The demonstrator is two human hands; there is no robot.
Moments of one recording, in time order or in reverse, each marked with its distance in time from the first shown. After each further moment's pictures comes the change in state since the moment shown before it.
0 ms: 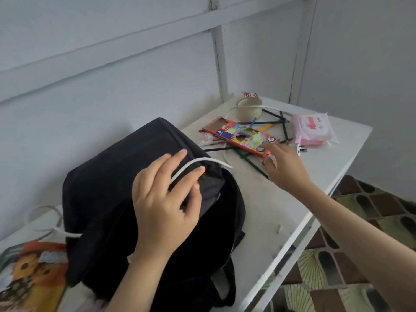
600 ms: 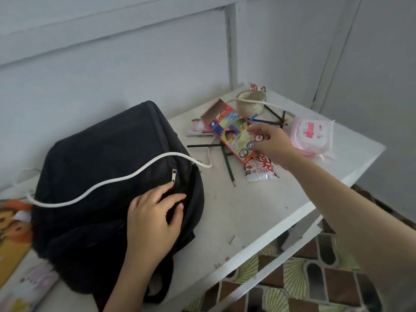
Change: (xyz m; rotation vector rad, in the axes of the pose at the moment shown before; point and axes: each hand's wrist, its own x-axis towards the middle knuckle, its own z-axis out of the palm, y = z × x) left_hand -0.041 0.062 0.051 0.095 -0.483 -0.489; right_hand 0.080 0.034 -0.036 0.494 -0.373 0.202
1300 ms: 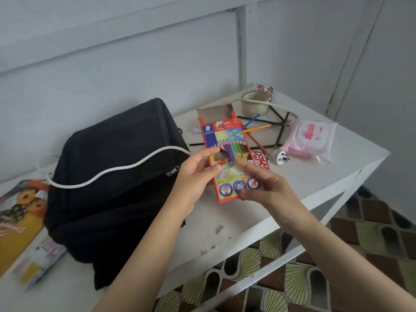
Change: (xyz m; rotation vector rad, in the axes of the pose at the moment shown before) left_hand 0.054 0.096 0.002 -1.176 -0.251 -0.487; right_hand -0.112 0.030 0.005 0.758 -0.384 -0.106
